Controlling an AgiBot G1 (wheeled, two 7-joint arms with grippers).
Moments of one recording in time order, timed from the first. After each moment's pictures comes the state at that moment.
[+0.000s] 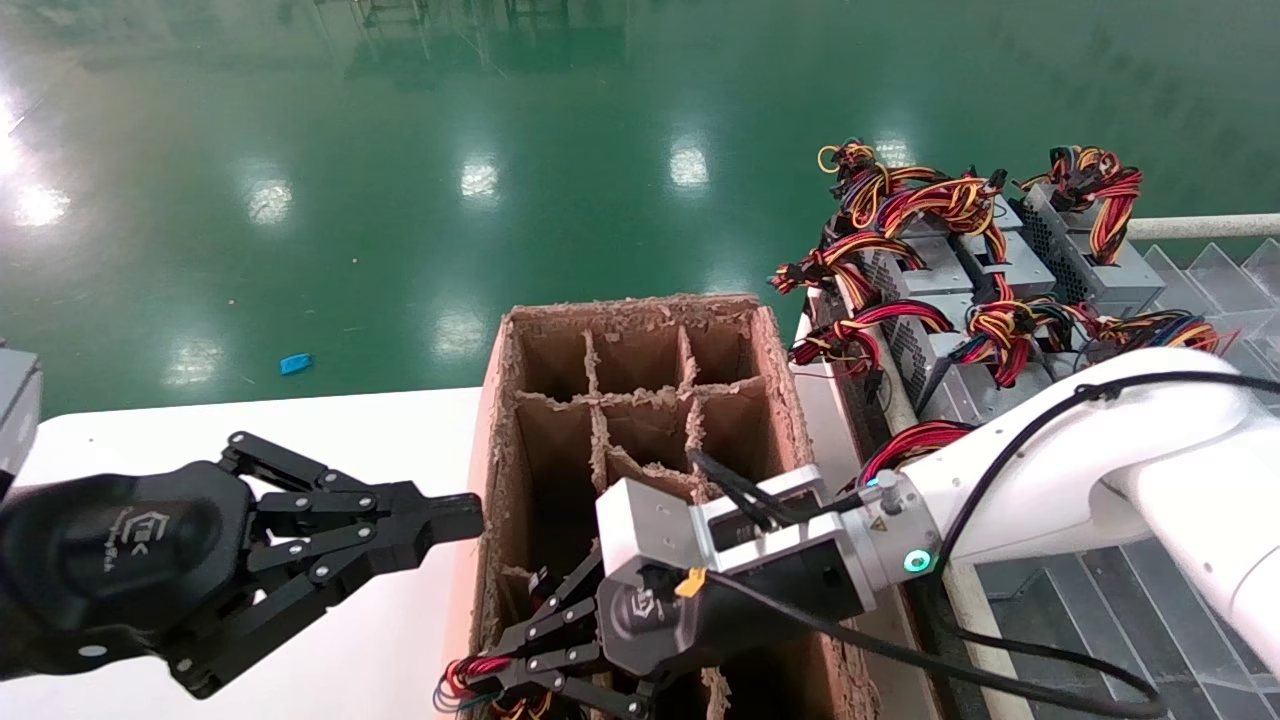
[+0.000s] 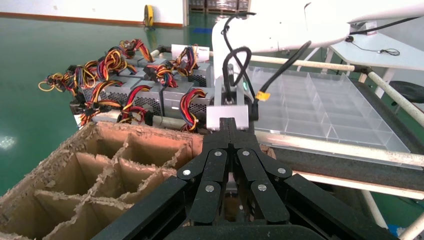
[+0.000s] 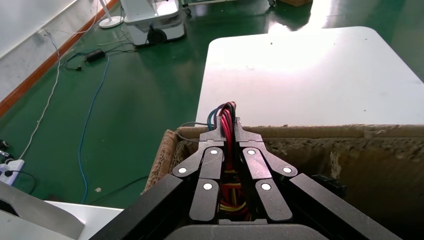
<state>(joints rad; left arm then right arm) -1.10 0.55 0.43 -1.24 0.62 1.42 -0.10 1.62 -1.19 -1.16 0.46 -0.80 -1.59 -0.23</state>
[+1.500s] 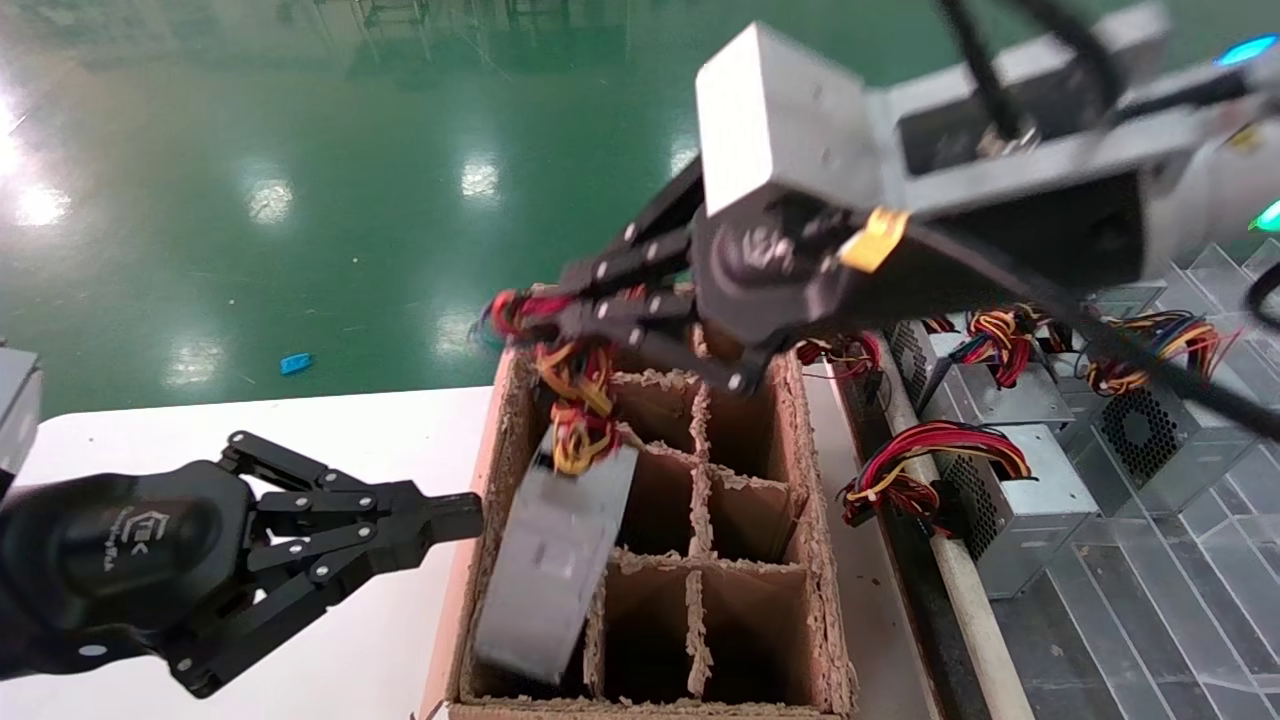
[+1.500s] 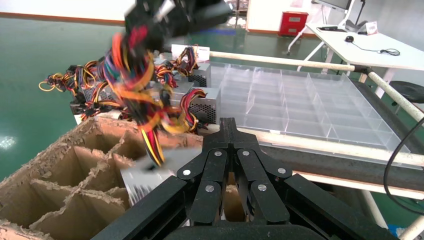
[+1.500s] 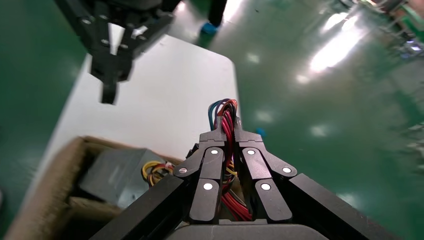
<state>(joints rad) -1.10 0.55 0.43 -1.24 0.62 1.42 -0.10 2.06 -0.80 -1.14 1.19 -0.89 -1.24 0.09</state>
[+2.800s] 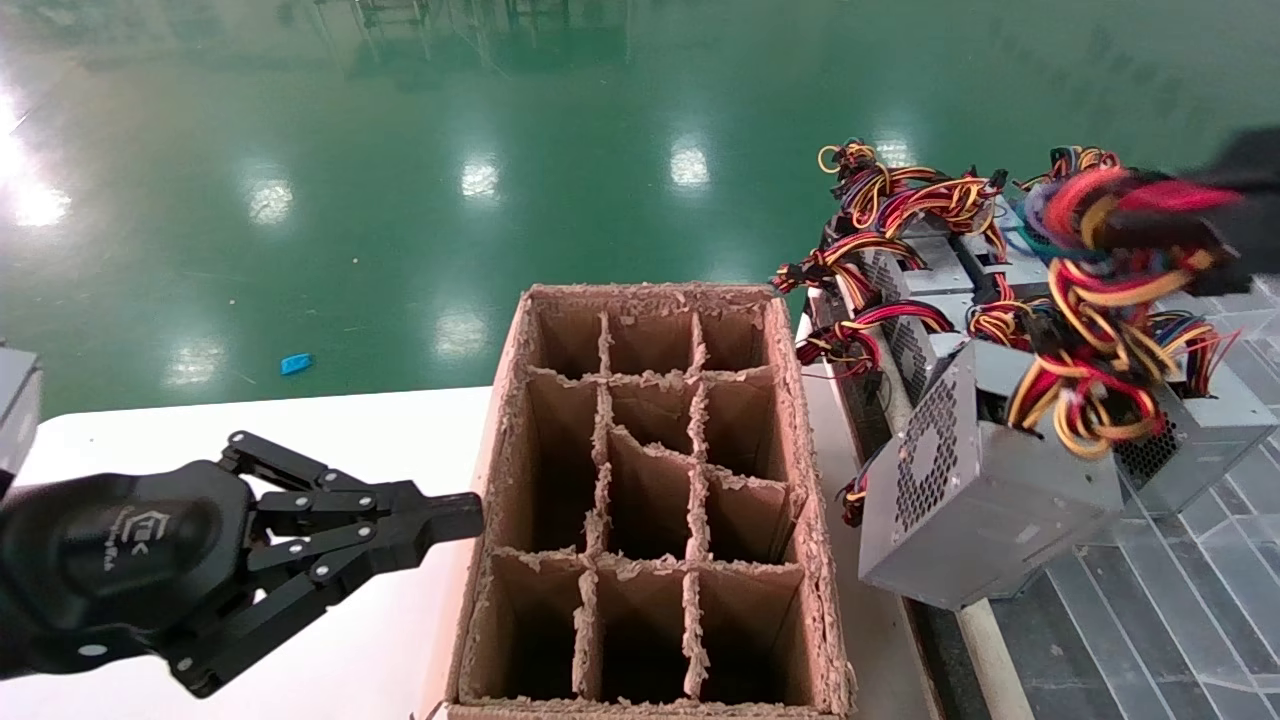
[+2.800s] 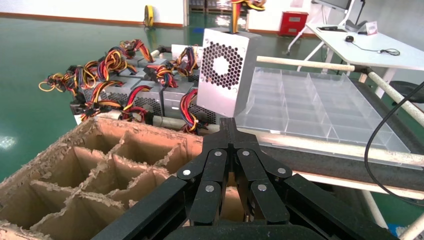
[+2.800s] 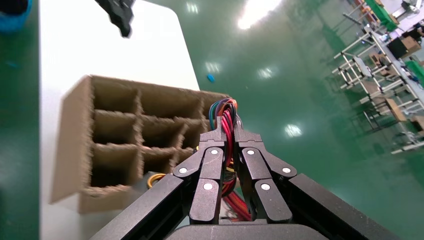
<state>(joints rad) -1.10 0.55 0.43 -1.24 0.62 1.42 -0.10 2.45 -0.24 -1.09 1.36 -0.84 -1.57 0.36</state>
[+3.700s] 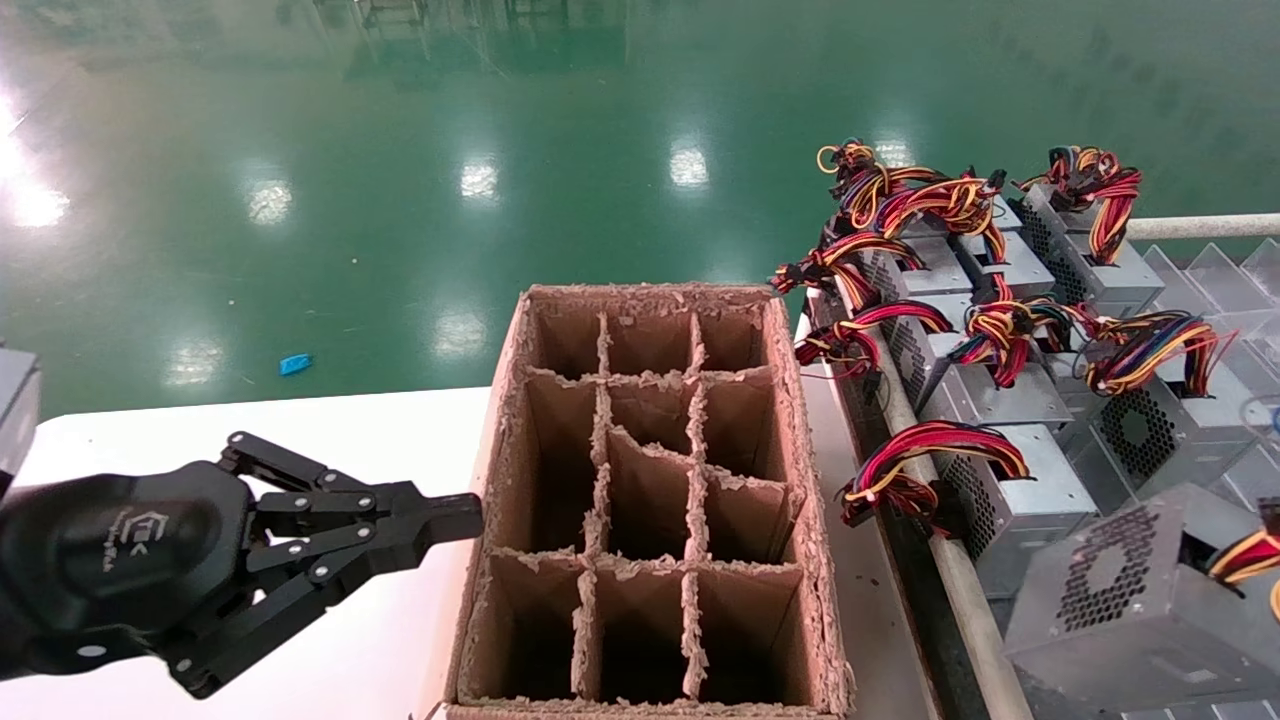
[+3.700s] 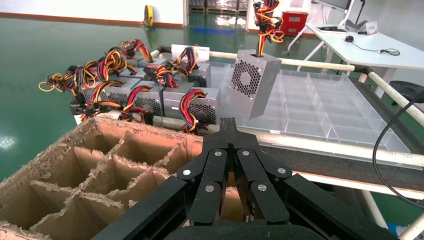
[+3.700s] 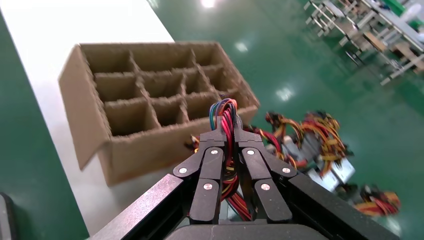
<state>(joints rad) -1.10 0.55 0.43 -1.24 0.62 1.42 -0.10 2.33 0.14 -1.17 1.36 -0.78 -1.58 0.21</state>
